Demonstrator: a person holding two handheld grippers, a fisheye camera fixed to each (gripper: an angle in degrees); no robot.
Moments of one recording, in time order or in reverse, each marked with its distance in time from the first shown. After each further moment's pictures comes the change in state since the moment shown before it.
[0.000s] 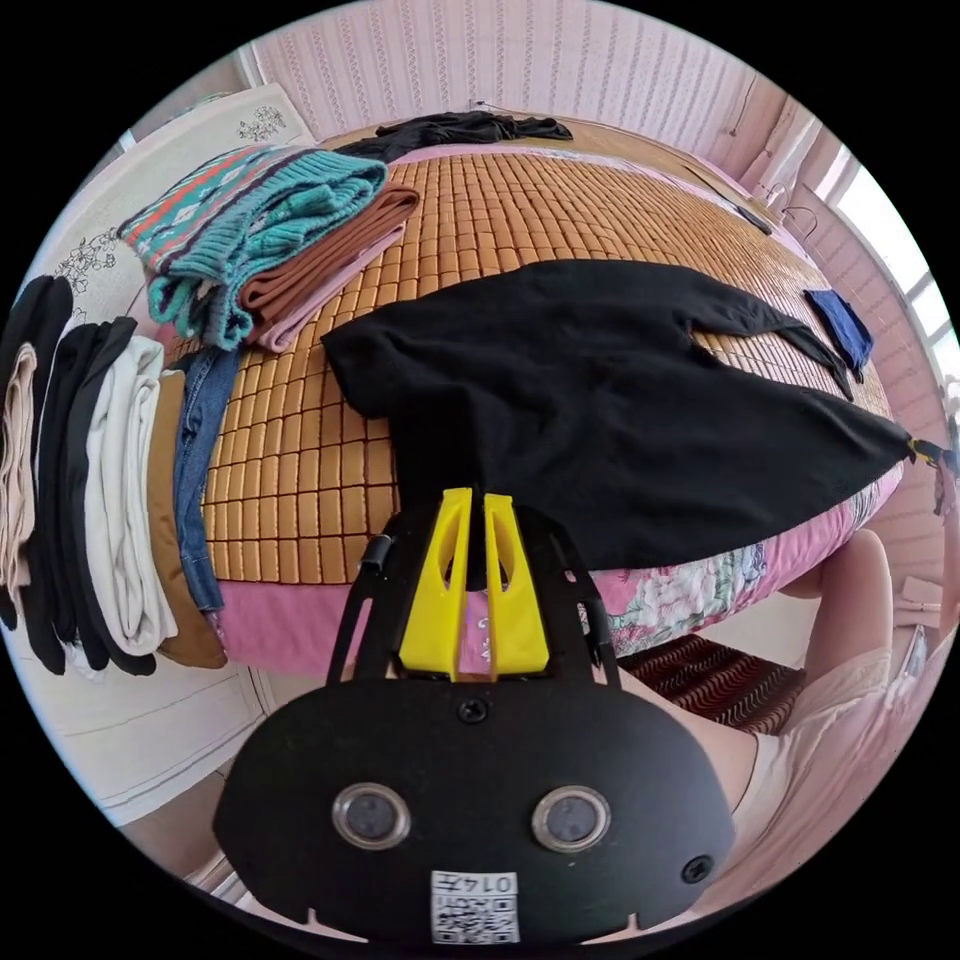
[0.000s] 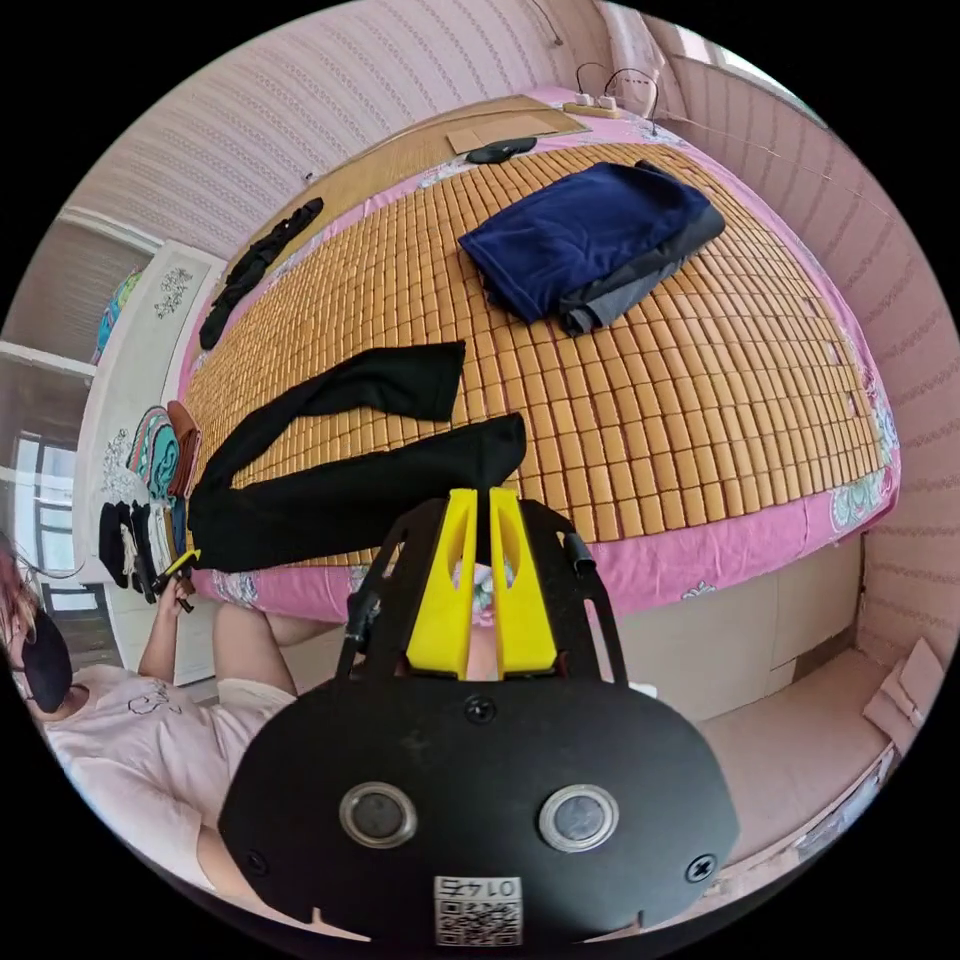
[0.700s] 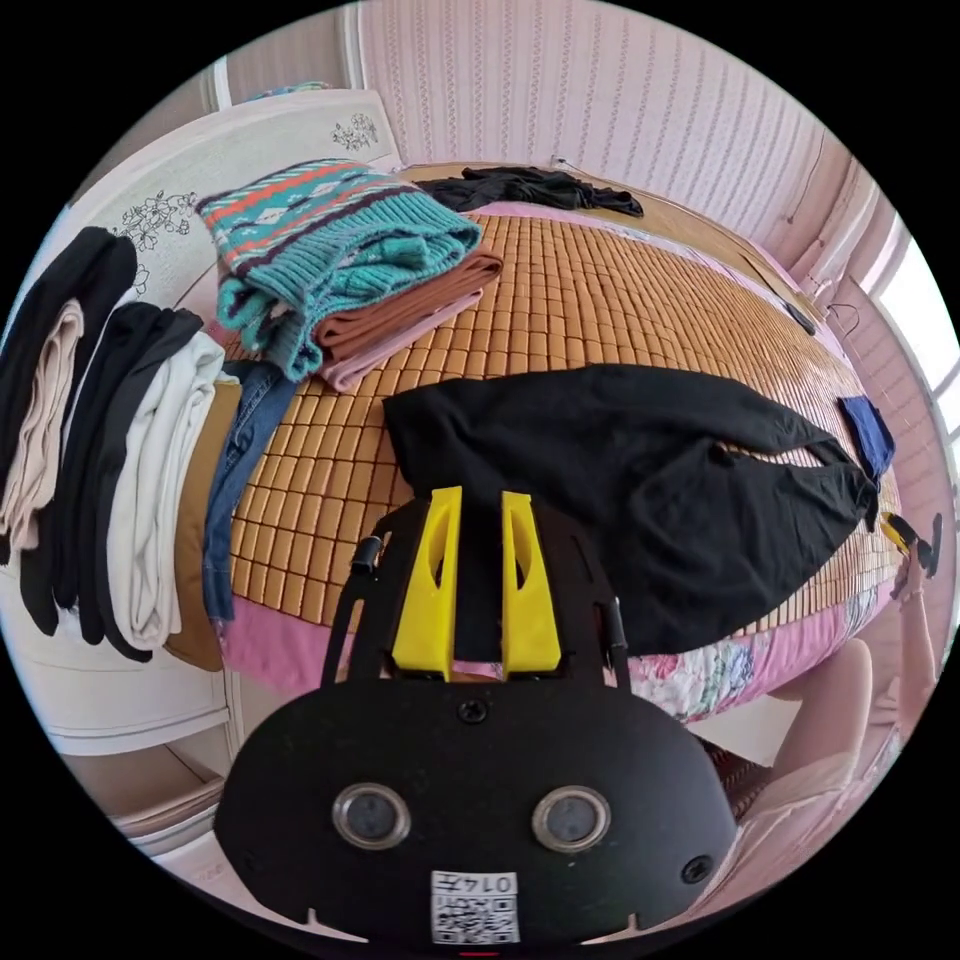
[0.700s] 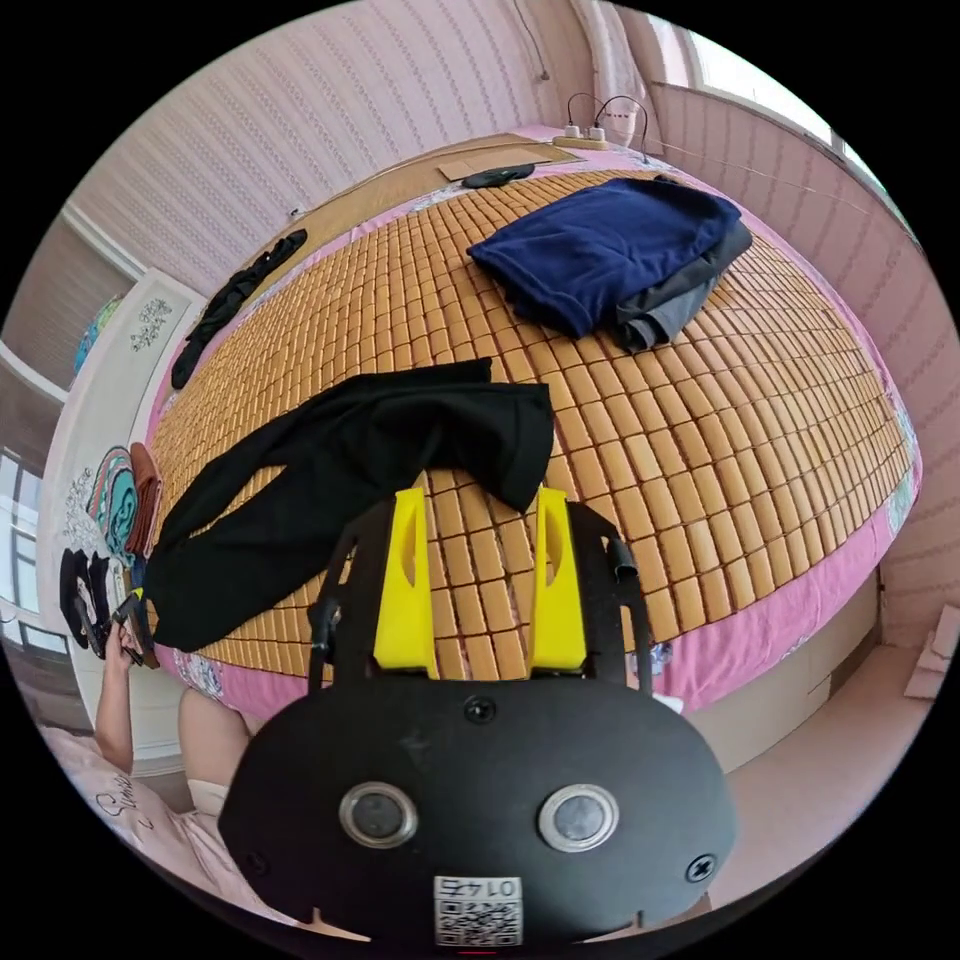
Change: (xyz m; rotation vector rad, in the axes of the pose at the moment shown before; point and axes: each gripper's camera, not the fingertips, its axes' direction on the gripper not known) left arm -0.045 -0.019 -0.050 0.153 -0.036 -0.197; right arm -0.085 -0.007 0.074 0.304 -0.019 0.077
